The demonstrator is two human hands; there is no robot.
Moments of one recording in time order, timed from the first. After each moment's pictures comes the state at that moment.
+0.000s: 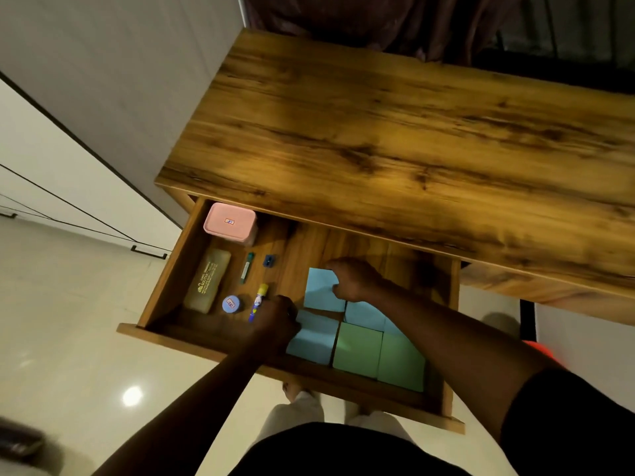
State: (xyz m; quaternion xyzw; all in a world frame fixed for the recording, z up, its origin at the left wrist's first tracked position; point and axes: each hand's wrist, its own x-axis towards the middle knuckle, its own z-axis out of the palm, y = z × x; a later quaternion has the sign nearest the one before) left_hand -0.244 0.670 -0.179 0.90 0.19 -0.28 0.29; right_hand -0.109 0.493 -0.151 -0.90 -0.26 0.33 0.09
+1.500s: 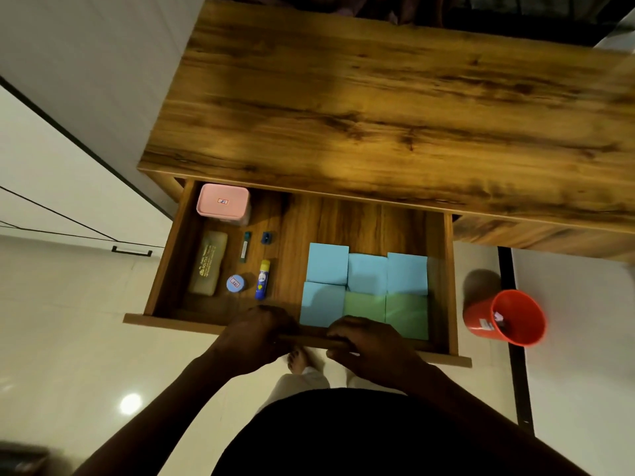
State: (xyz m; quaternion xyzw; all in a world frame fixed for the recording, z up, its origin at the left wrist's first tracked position) left_hand -0.329 0.722 -0.121 0.92 -0.13 -0.23 0.29; right_hand -0.301 0.439 -0.114 -0.88 -0.29 0.28 0.24
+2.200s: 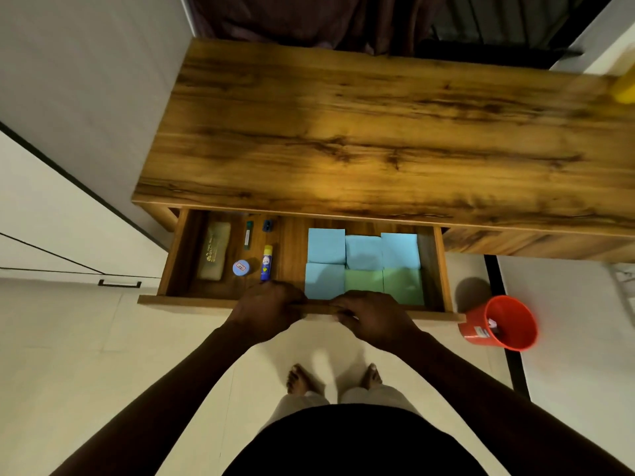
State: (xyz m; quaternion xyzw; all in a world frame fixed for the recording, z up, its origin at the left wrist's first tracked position) left_hand -0.246 0.716 -0.117 0.95 -0.15 -0.14 0.22; right_hand -0.239 0.452 -0.117 -0.94 -0.26 0.15 0.18
